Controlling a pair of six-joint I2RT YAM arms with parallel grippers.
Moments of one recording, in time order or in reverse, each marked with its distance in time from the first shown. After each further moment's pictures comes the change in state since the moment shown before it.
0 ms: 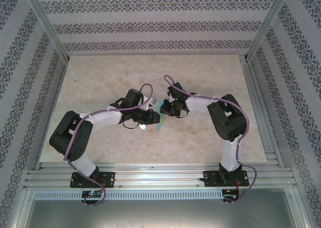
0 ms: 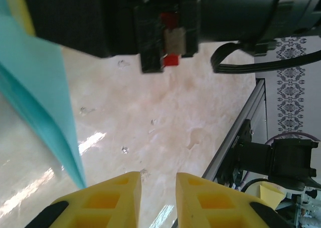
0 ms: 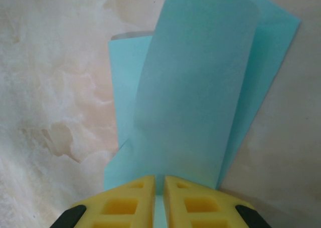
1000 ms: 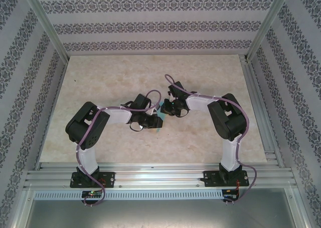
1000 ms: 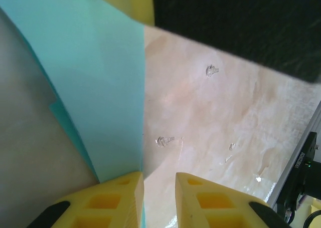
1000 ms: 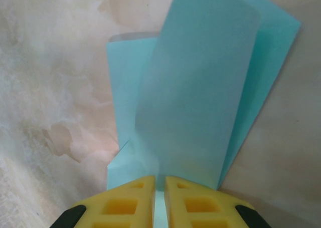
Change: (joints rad) left arm -0.042 0.208 0.033 0.026 -0.134 0.039; right arm -0.022 0.008 0.024 -0.037 -0.021 -0.005
